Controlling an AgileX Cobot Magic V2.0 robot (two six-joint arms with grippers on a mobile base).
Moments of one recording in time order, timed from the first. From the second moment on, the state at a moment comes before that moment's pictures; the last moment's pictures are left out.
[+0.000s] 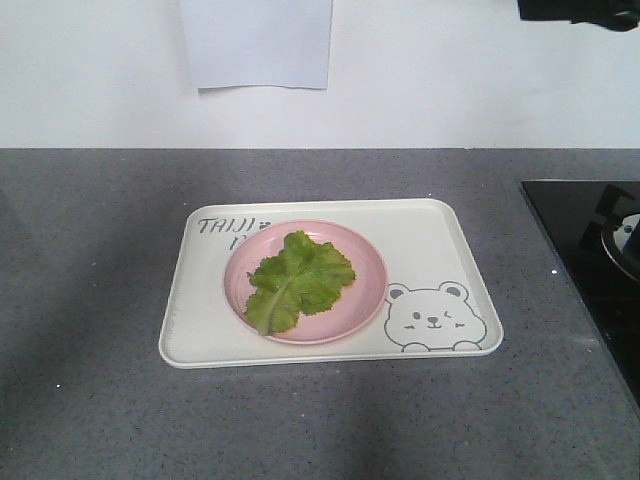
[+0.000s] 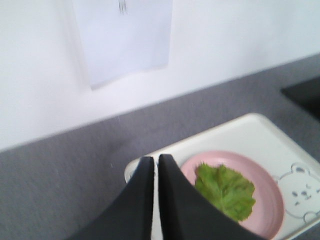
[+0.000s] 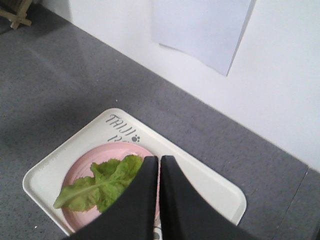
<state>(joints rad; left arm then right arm) -0.36 1.01 -1.40 0.01 0.83 -0.01 0.08 1.32 -1.71 0.60 1.08 -0.65</state>
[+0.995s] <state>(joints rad) -0.36 0.46 -0.40 -0.12 0.34 0.04 0.08 0.45 -0.45 0.65 0.58 -0.84</state>
